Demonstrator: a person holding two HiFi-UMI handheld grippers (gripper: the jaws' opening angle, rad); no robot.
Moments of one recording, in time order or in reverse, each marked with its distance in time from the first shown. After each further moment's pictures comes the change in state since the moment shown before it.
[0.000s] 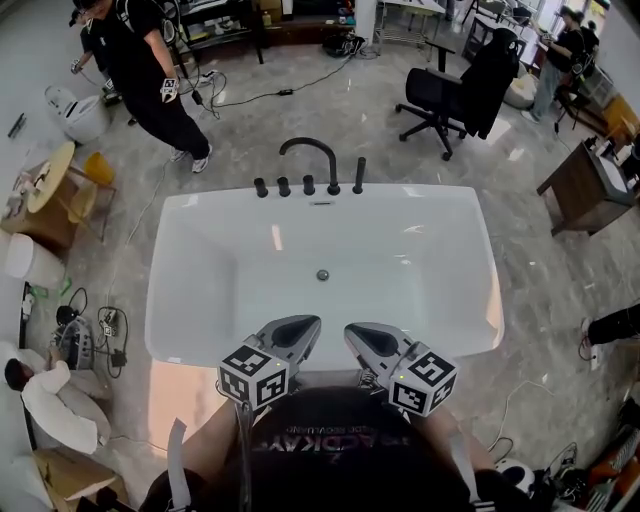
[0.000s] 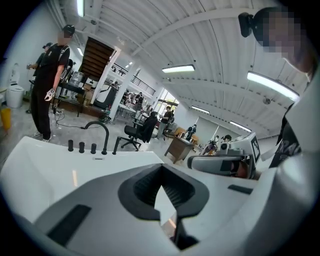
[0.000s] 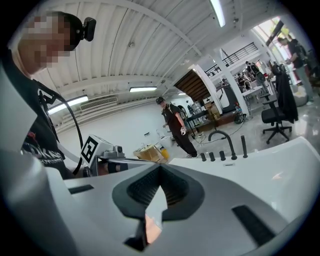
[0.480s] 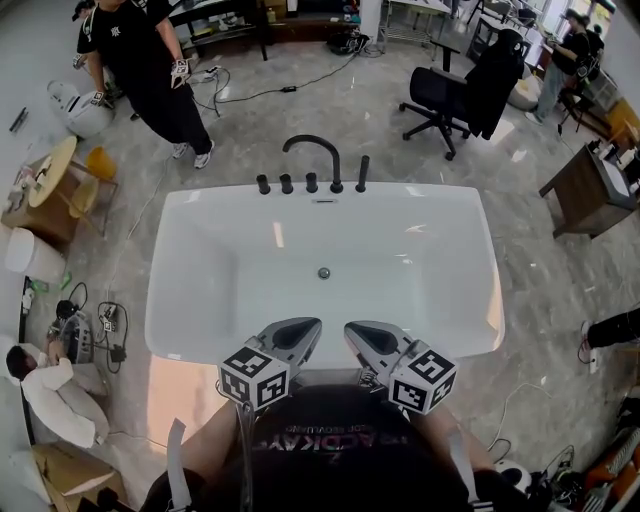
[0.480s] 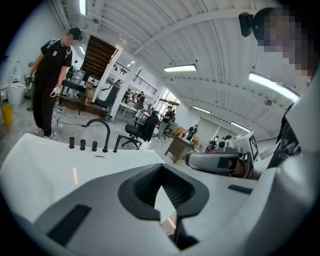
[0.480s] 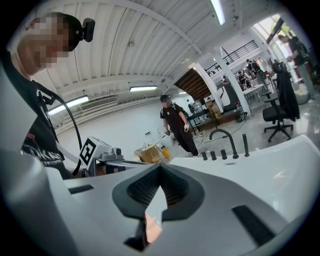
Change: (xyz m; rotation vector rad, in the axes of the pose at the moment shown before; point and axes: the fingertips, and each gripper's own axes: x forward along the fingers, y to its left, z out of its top) left arm -0.001 0.003 -0.007 -0.022 0.005 0.005; right arm 0.006 -0.003 -0.001 0.007 0.010 0.014
